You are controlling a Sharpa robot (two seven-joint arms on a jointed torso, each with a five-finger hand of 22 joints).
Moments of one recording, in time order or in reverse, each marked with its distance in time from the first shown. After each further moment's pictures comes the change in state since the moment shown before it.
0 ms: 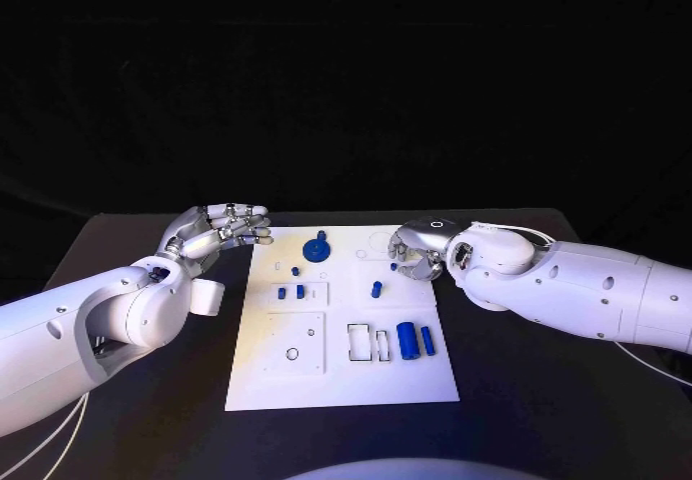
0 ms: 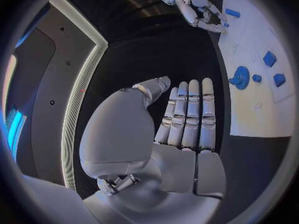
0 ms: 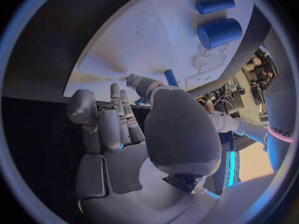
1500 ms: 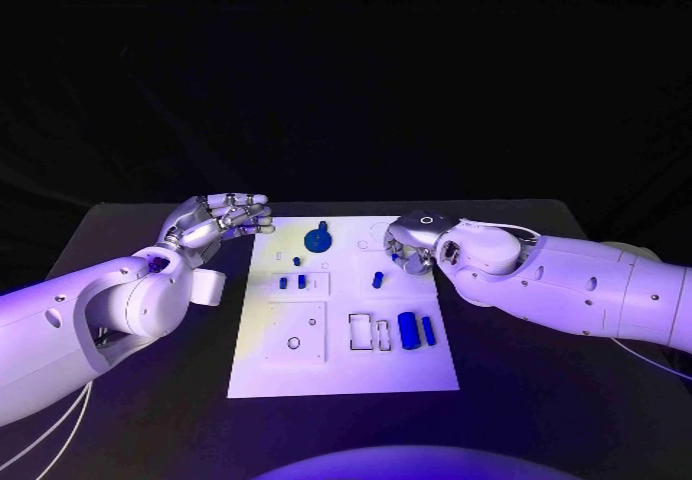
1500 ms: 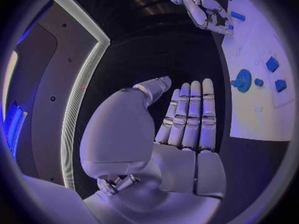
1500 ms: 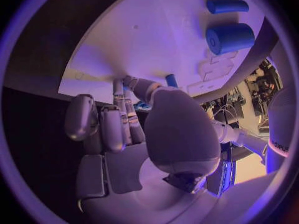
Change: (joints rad) left arm -0.001 -0.005 0.000 0.013 0.028 0.002 0.005; left_hand 0.004 0.004 -0.001 -0.018 0.000 -0.033 0.039 -0.029 -0.010 -0.029 0.032 -0.031 -0.001 0.008 0.013 -0.081 0.010 0.000 0.011 0.003 -0.062 -0.038; right arm -0.023 0.042 0.002 -0.014 -0.109 0.000 -0.056; right_hand 0.012 0.062 0.089 -0.070 -0.050 0.109 -0.040 0.025 0.007 0.118 -0.039 0.019 -0.039 -0.002 -0.027 0.018 0.028 -0.024 0.070 -0.028 0.109 0.100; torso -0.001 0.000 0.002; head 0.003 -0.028
